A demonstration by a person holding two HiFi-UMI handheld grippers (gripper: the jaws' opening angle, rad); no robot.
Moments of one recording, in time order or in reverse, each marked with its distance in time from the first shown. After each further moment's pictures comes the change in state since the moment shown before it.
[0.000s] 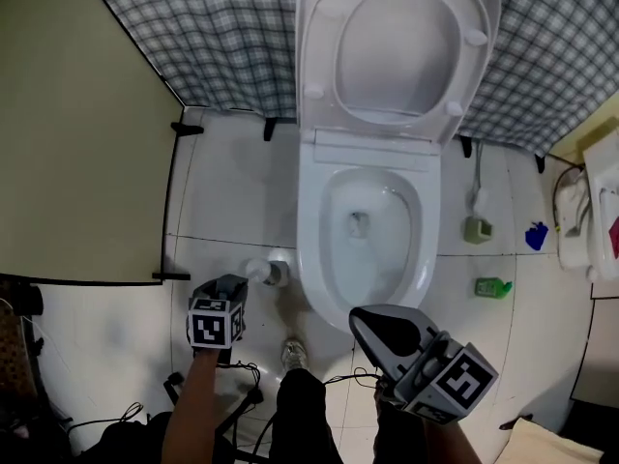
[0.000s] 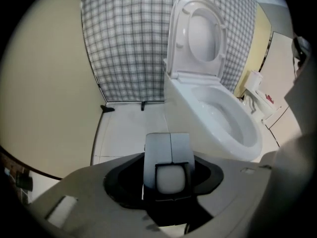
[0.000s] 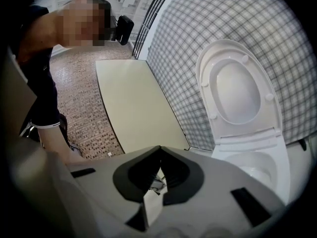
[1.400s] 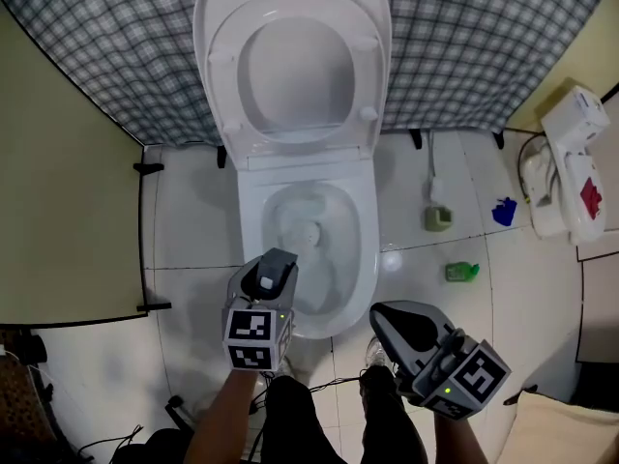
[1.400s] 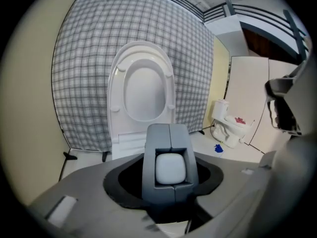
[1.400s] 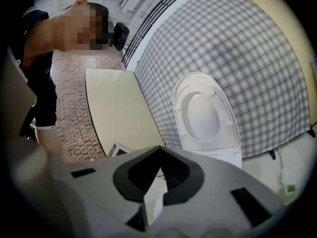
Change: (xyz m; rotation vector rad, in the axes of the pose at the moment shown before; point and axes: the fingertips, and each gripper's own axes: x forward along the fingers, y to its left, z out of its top) left arm -0.075 -0.230 0.189 0.158 -0.459 -0.232; right arm -0.119 -0.055 0.057 0.013 -0.076 -0.193
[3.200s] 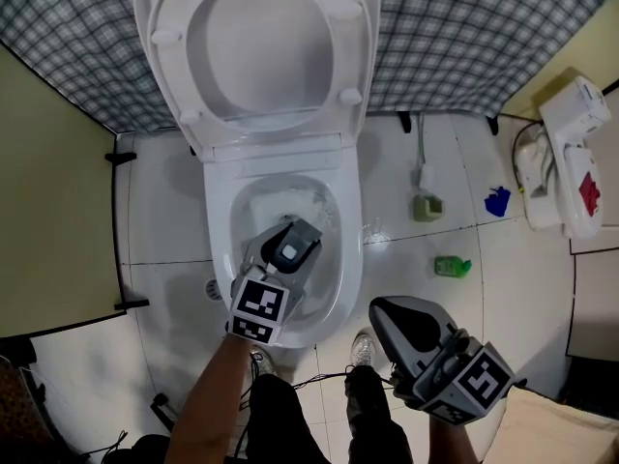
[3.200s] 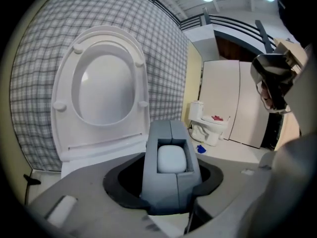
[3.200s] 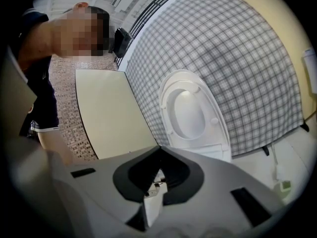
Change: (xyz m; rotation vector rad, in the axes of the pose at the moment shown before) left arm 0.111 -0.072 0.011 0.160 -0.114 -0.304; right arm 0.000 -0.064 -0.010 0.052 0.001 -0.064
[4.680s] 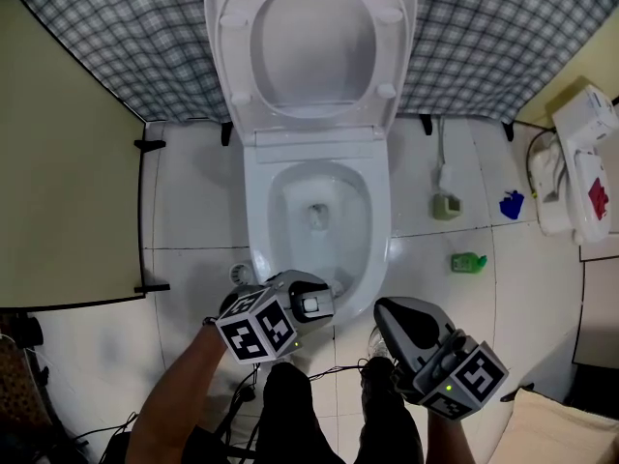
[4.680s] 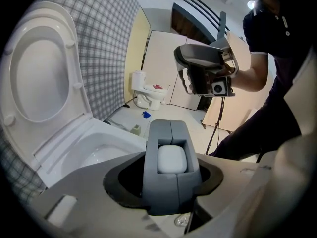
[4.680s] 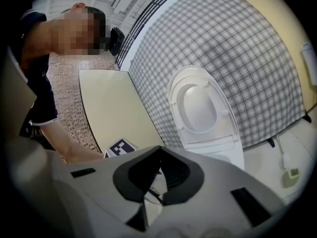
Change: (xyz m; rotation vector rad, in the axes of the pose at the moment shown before) left arm -0.132 -0.094 -0.063 0.325 0.412 -0.608; right arm 0.004 0.063 -0.029 0.025 0.002 0.030
